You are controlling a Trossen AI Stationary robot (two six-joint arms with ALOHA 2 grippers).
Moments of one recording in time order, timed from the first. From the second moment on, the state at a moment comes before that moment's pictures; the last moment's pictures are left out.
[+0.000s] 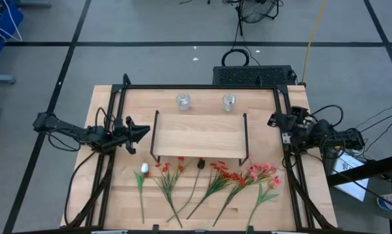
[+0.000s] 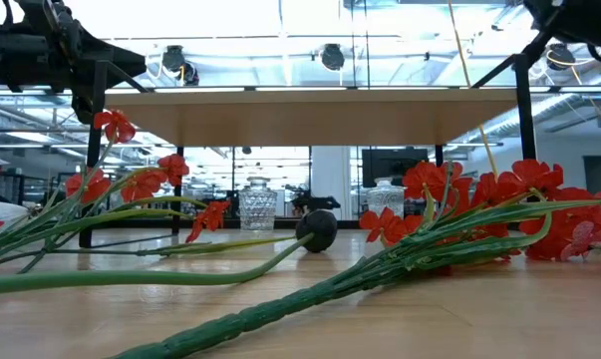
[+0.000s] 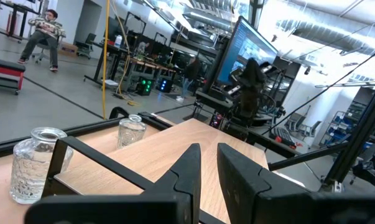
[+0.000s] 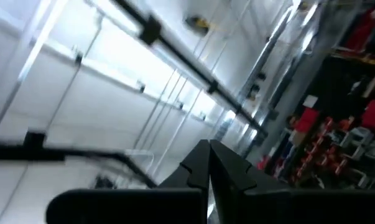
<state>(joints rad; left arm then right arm) -0.30 0.28 0.02 0.44 -0.57 -0.29 0.06 0.03 0.04 0.72 0.30 1.03</state>
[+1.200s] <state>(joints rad) -0.30 0.28 0.02 0.44 -0.57 -0.29 0.78 1.43 0.74 0.34 0.21 2.16</state>
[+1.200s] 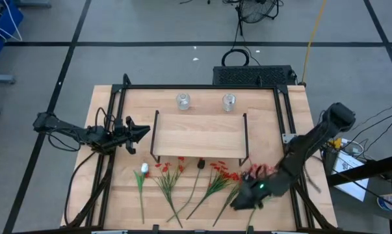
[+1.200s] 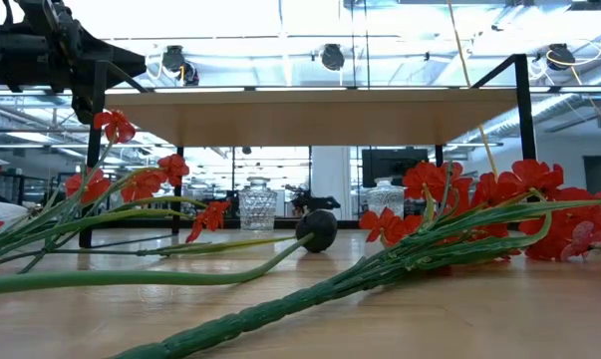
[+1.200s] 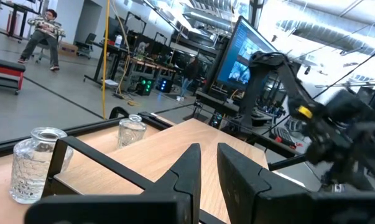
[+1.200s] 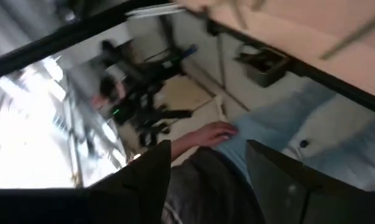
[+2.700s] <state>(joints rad) -0.30 0.28 0.02 0.44 -0.57 -0.29 0.60 1.91 1.16 -0.48 -0.06 2.36</state>
